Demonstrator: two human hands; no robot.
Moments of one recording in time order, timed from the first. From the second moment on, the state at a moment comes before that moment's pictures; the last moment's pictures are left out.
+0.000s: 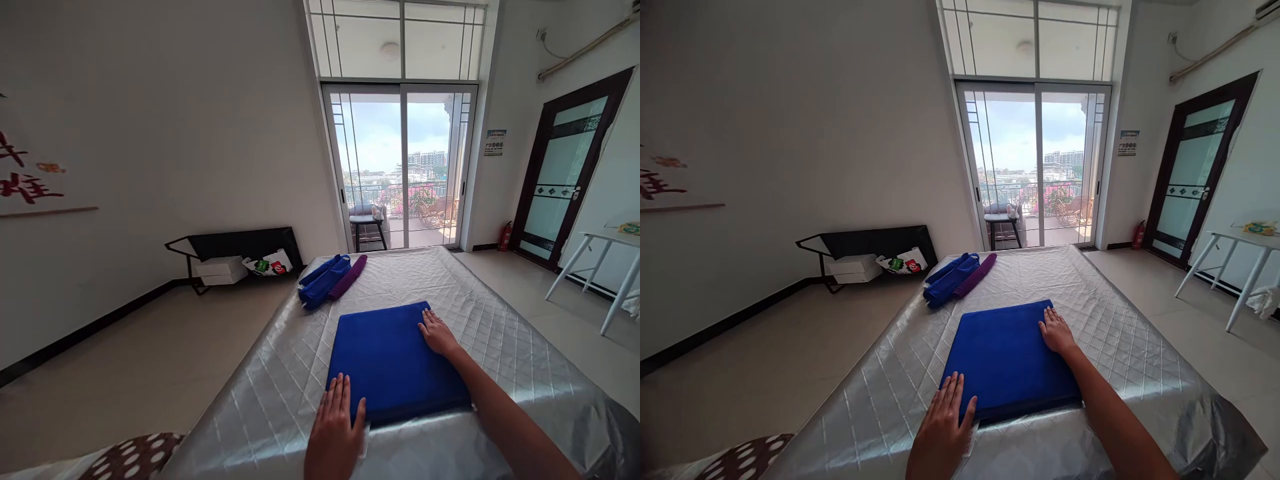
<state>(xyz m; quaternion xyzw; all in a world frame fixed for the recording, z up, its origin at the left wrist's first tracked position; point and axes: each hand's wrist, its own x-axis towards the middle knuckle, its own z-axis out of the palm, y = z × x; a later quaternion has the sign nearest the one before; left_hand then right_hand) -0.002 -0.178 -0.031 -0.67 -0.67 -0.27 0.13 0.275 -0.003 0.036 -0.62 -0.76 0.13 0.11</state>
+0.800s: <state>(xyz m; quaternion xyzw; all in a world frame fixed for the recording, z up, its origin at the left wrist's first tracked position) -0.021 -0.226 -0.004 -0.61 -0.67 -0.41 0.07 0.281 0.007 0.021 -0.62 -0.77 0.12 0.14</state>
